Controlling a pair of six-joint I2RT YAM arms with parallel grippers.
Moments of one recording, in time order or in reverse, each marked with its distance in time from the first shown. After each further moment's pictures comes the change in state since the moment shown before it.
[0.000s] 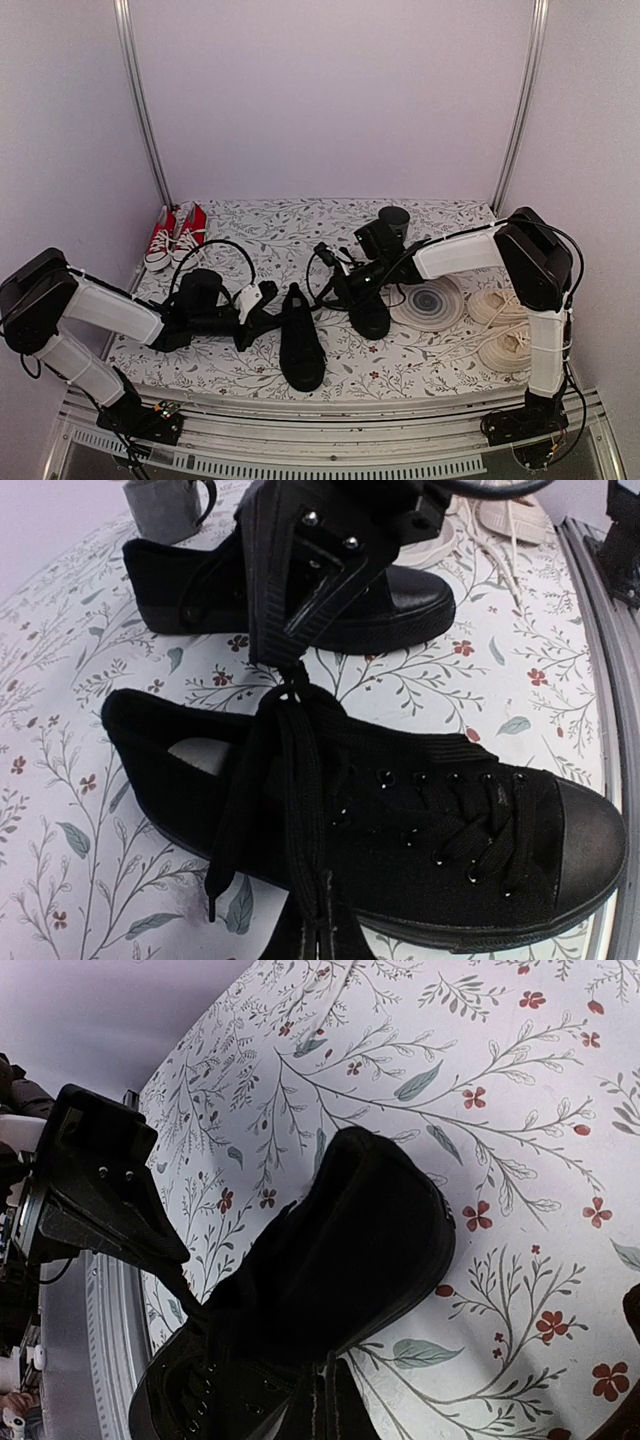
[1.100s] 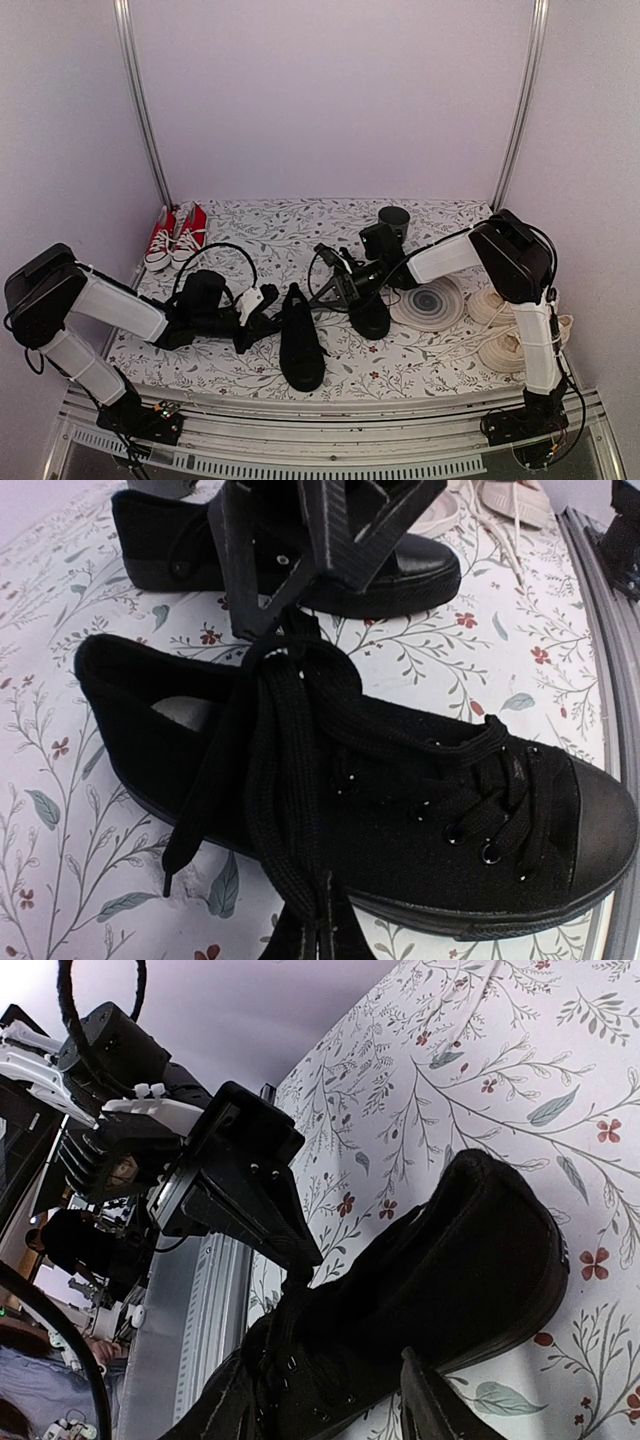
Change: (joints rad) left arm 0.027 0.053 0.013 -0.038 0.037 -0.019; right arm -0.055 0.142 0.015 0.269 -0.429 0.113
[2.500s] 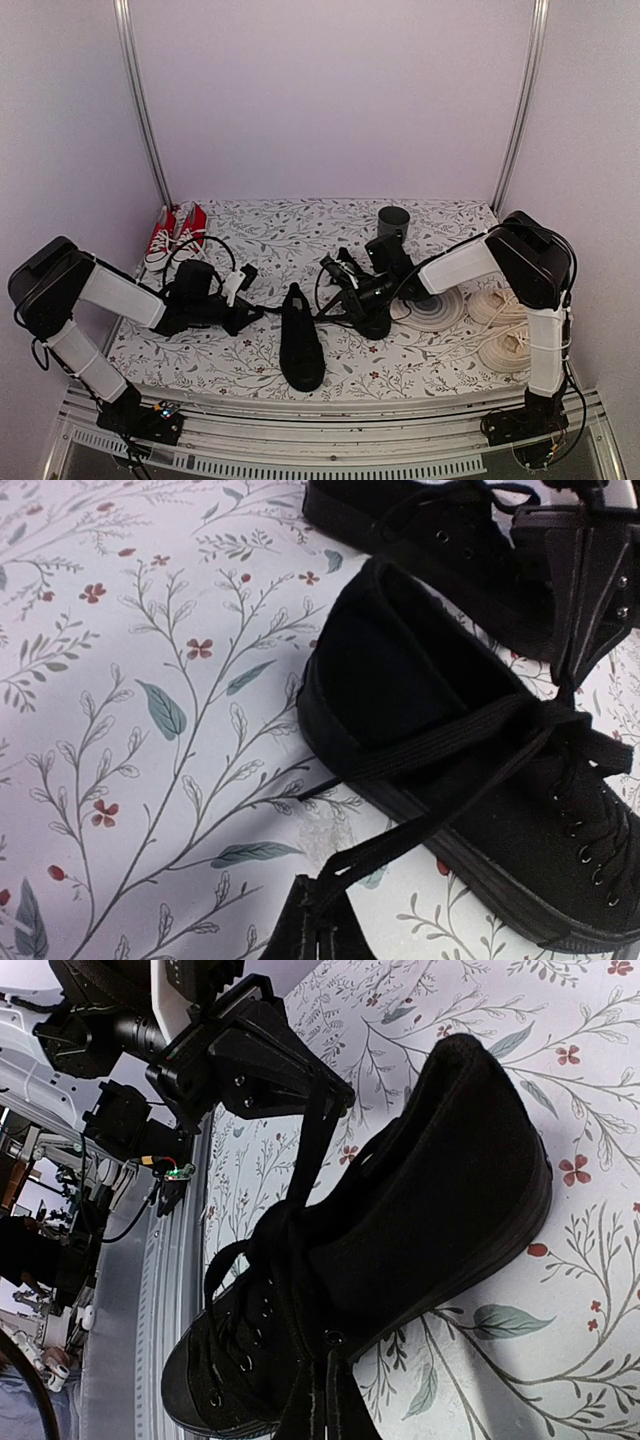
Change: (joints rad) left arm 0.171 0.049 0.039 -0.044 -0.022 -0.223; right arm 0.036 -0.122 -0.177 -0.025 0.191 -0.064
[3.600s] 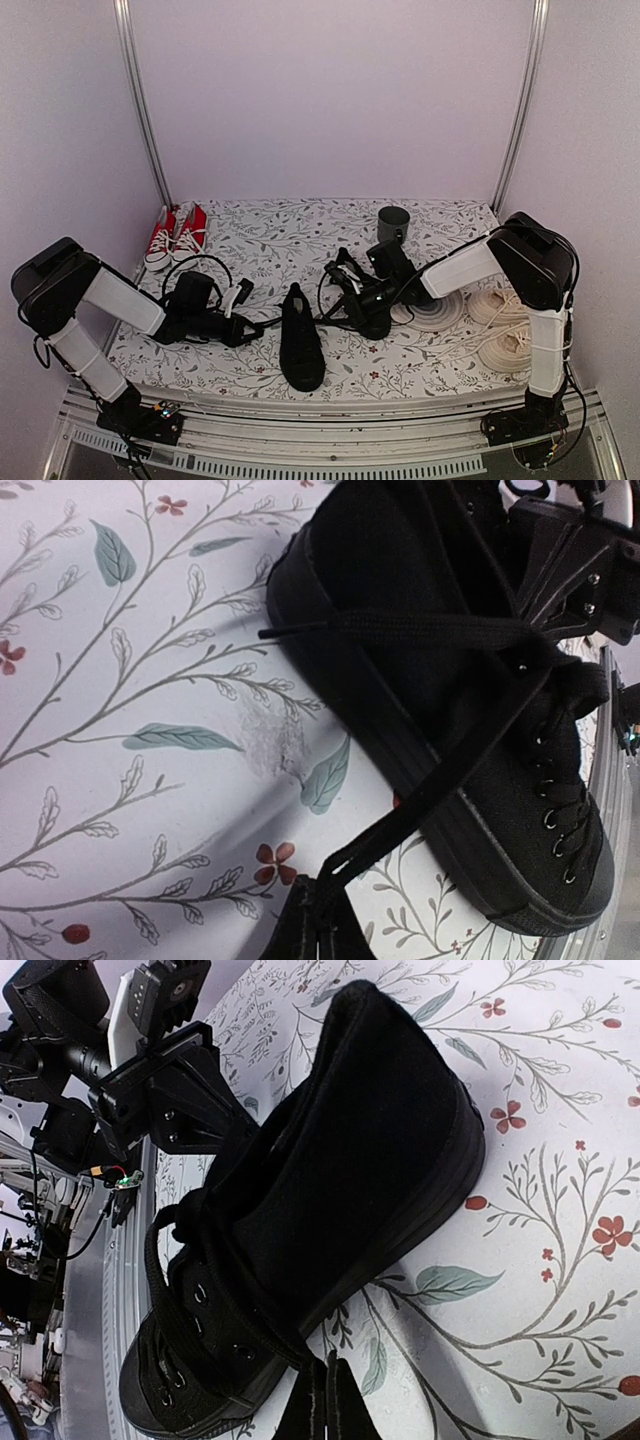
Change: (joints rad) left arm -0.009 0.029 -0.062 -0.013 0.116 -0.231; right arm -0.002 -0.019 -0.052 -0.018 0.156 0.002
